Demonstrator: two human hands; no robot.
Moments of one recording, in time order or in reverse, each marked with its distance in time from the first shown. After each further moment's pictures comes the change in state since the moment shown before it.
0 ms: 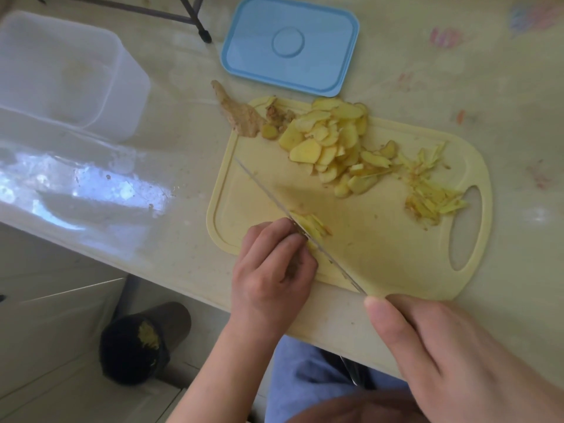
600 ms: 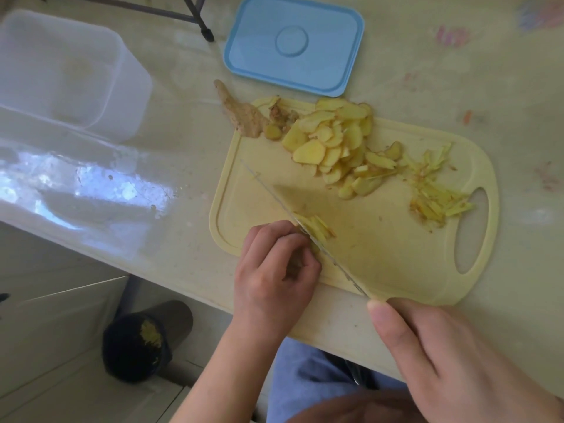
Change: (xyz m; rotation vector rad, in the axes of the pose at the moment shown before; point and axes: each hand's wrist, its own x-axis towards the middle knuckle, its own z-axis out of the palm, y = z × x) left_hand 0.001 0.000 -0.001 0.004 -0.013 -0.045; right_hand 0.005 0.009 0.007 0.032 -0.025 0.023
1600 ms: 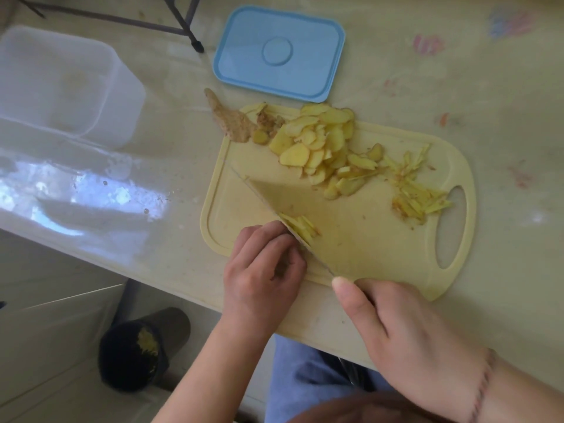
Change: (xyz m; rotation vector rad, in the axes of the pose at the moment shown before) left_hand 0.000 -0.001 0.000 0.004 0.006 0.054; right_hand 0.016 -0.006 0.004 -0.032 -0.099 -0.034
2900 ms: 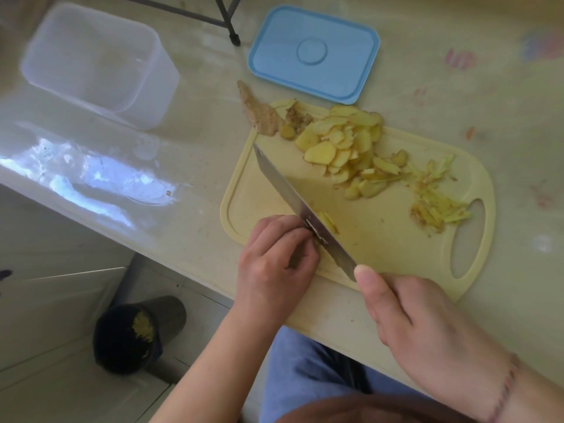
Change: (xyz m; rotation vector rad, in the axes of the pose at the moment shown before) left_hand 0.000 -0.001 0.001 -0.020 0.047 -0.034; right_hand 0.001 -0.004 -0.007 0.023 -0.016 0.032
